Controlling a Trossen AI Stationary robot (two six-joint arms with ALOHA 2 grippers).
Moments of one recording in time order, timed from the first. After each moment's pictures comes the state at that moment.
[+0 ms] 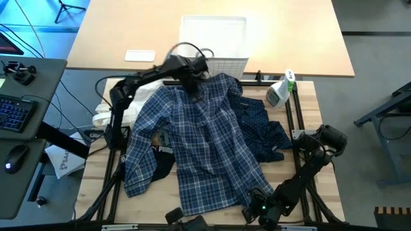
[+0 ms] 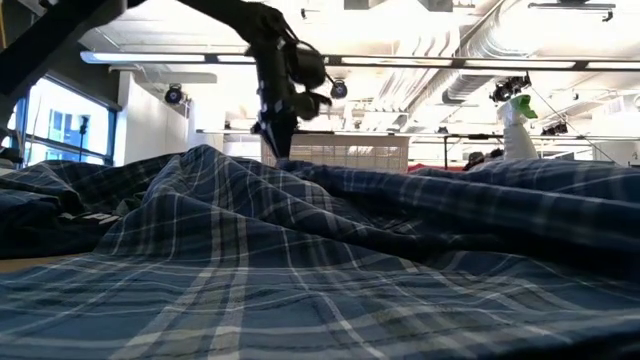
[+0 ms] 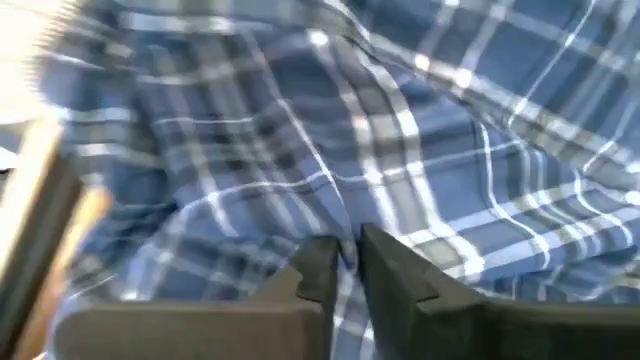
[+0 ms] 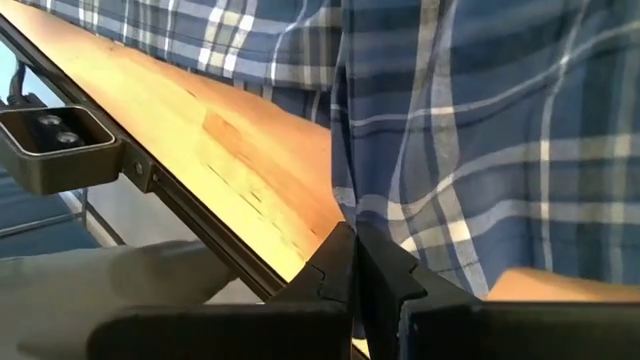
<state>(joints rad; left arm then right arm) 0.56 2.04 1.91 -1.22 0.01 0.05 0.93 1.84 1.07 -0.32 0.28 1.93</state>
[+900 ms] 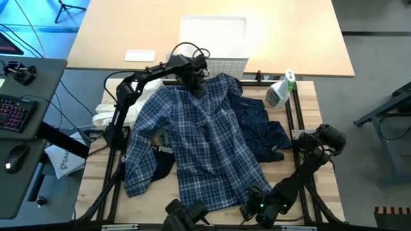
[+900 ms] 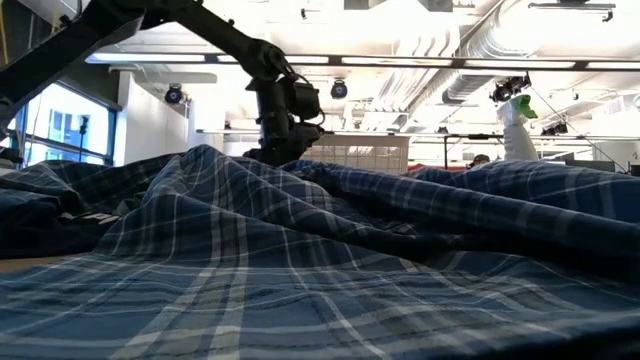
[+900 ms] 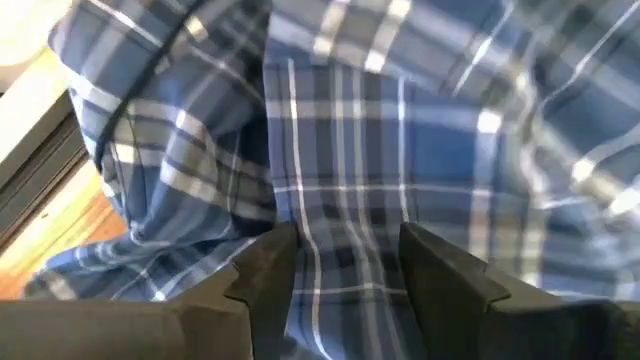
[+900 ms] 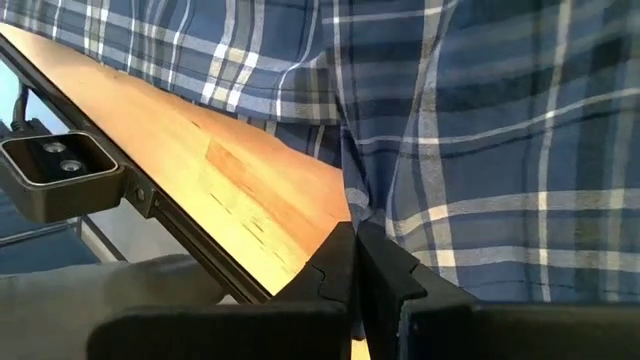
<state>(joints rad) 0.65 2.18 1.91 -1.14 0.06 -0.11 0.90 1.84 1.07 -0.33 0.29 1.91</state>
